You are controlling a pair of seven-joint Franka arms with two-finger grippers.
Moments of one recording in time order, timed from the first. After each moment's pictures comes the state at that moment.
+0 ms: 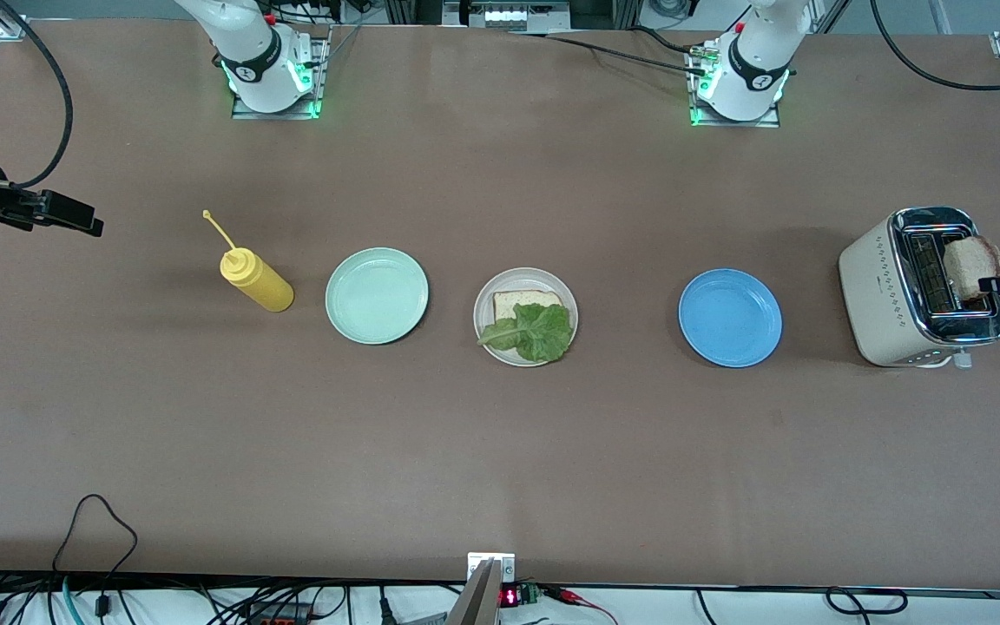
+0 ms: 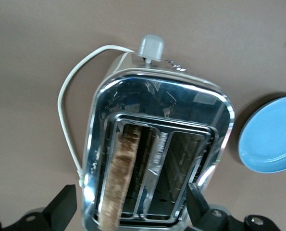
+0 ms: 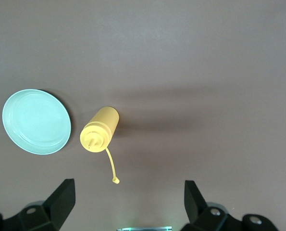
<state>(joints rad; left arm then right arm) 0.50 0.47 -0.02 -1.46 -0.02 1.60 0.23 -0.06 0.10 0.01 -1.57 0.02 1.53 0.03</state>
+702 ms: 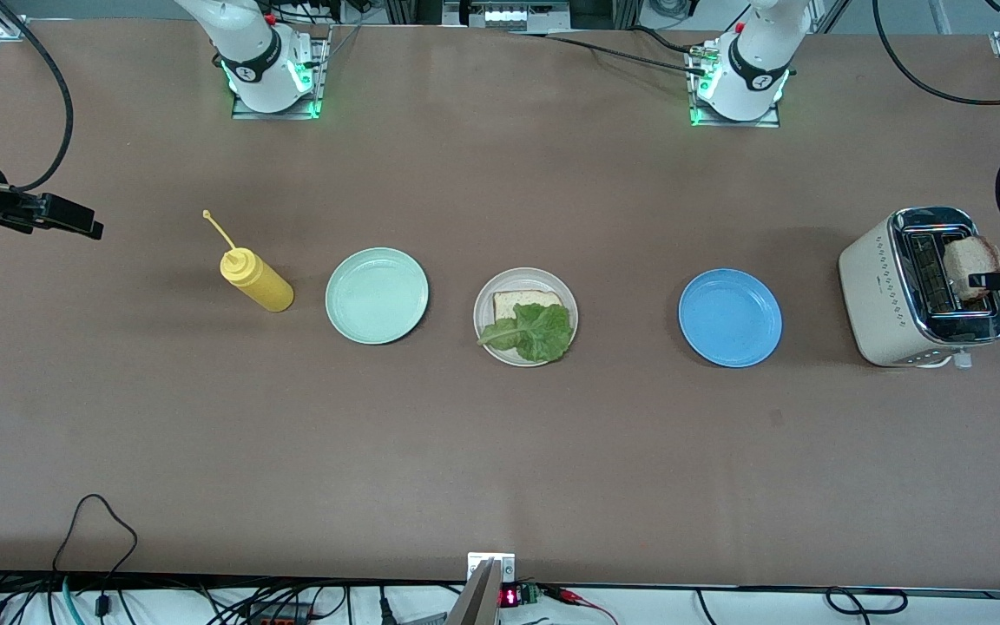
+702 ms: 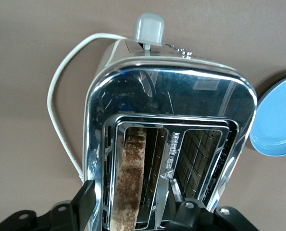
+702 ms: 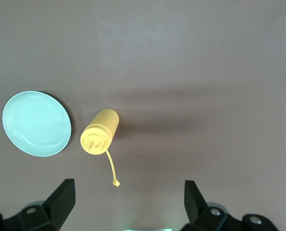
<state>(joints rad) 0.51 0.52 -0.02 -1.46 -0.02 1.58 0.32 -0.06 0.11 0.01 -1.57 0.02 1.54 0.03</state>
